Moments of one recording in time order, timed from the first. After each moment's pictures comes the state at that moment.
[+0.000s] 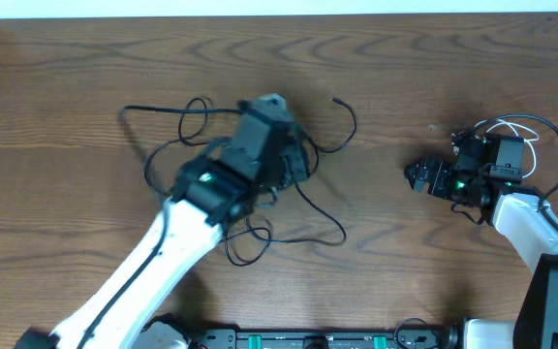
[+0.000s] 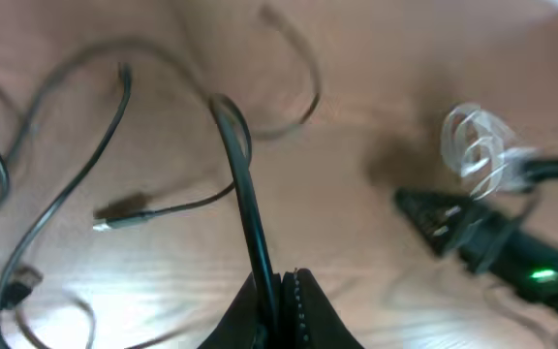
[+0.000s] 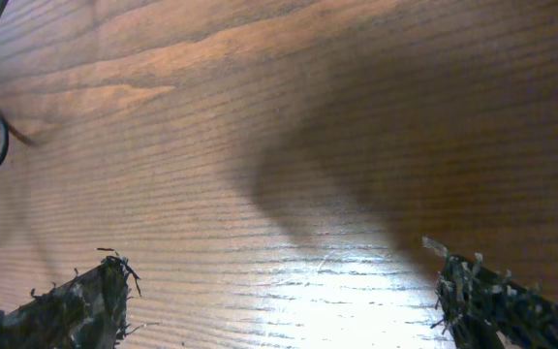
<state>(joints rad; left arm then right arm) -0.62 1.39 1.22 -0.71 0.08 -0.76 -0.14 1.53 0.69 -0.23 -0.42 0.19</state>
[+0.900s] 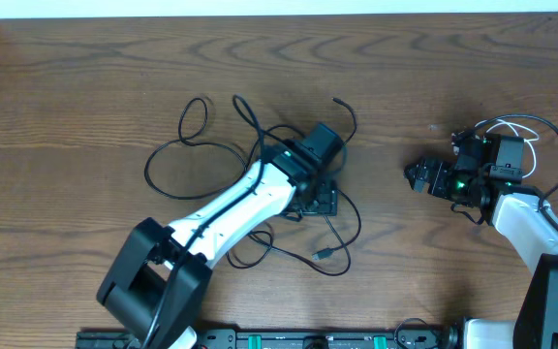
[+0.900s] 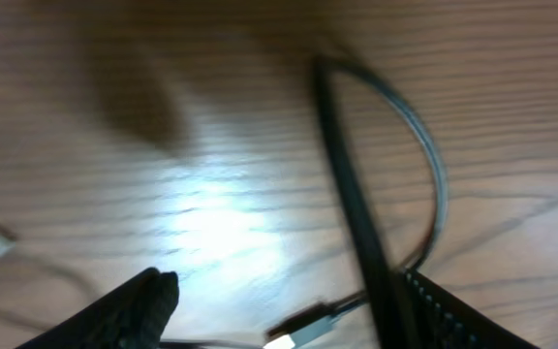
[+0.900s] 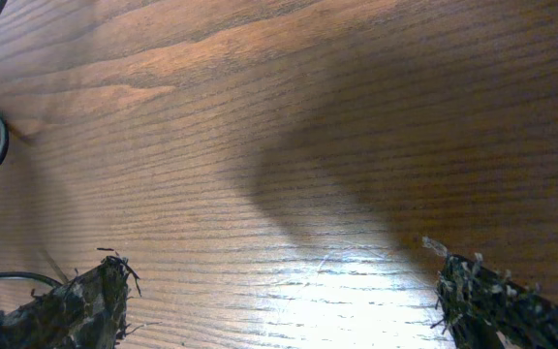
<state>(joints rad) -0.70 1.77 1.23 -0.84 0.13 -0.66 -0.14 1.53 0.69 -0.23 -0.42 0.19</state>
